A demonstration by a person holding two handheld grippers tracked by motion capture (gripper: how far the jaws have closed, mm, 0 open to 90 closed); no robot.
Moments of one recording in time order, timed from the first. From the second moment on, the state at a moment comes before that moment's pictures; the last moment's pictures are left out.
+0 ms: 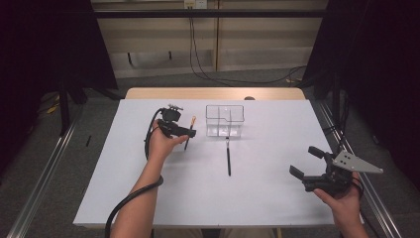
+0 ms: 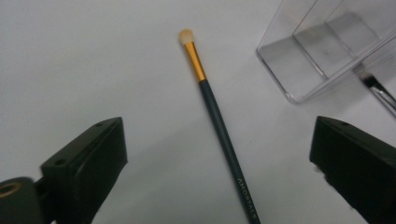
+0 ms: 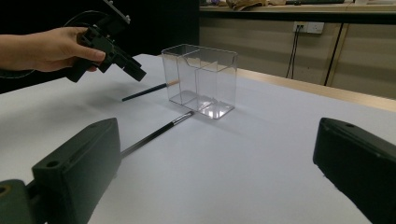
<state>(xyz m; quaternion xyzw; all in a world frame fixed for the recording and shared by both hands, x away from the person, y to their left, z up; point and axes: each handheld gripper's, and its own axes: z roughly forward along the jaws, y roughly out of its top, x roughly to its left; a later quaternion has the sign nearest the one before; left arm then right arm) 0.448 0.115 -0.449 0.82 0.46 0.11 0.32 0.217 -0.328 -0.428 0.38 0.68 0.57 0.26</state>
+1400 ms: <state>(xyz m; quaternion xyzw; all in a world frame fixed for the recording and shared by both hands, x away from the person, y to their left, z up) 0.460 0.081 -0.452 0.87 0.48 0.06 0.14 0.218 -0.328 -0.430 0.38 0.69 0.56 0.25</state>
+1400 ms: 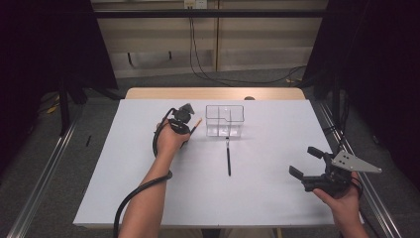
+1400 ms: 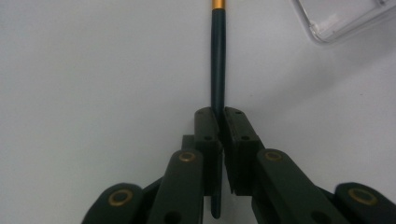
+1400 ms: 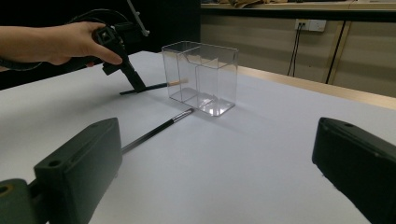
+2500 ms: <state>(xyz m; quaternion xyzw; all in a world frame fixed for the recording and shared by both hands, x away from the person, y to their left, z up) 0.448 0.127 -0.445 0.80 0.54 0.00 0.27 0.220 -0.326 -0.431 0.38 0.69 0.56 0.25</state>
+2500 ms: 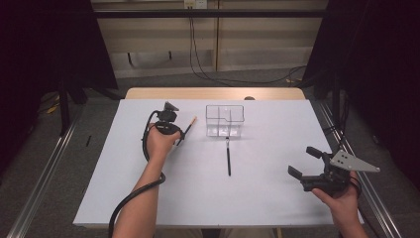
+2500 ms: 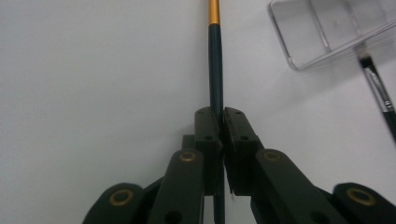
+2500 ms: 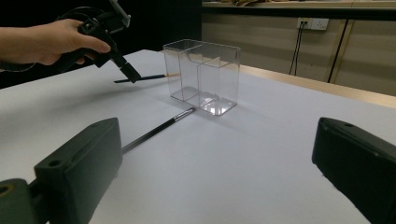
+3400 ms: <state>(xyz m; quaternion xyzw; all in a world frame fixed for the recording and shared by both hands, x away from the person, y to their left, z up) 0.451 0.106 -0.454 0.84 0.51 0.06 0.18 0.220 -0.323 -0.432 0.38 0.70 0.56 0.25</state>
